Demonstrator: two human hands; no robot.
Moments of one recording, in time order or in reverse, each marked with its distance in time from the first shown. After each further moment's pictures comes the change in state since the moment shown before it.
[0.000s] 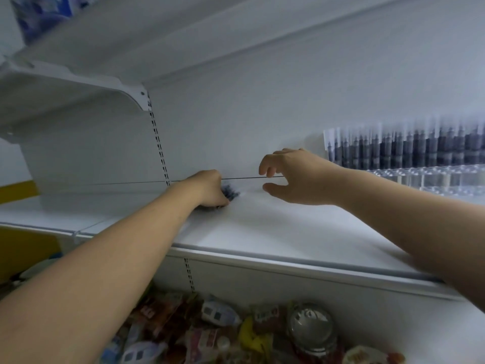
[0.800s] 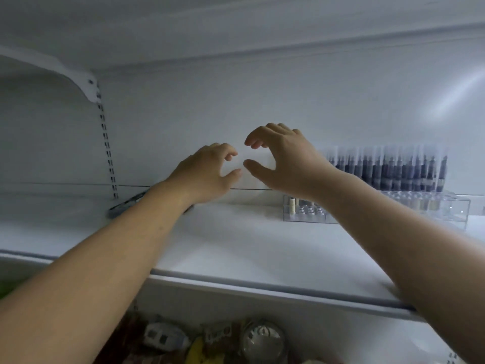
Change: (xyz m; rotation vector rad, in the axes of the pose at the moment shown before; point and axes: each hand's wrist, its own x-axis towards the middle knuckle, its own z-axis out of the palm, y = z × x) left_hand 0.004 0.071 -0.011 -0.232 0.409 0.437; right_hand -0.002 0.027 -0.035 -0.095 0.313 0.065
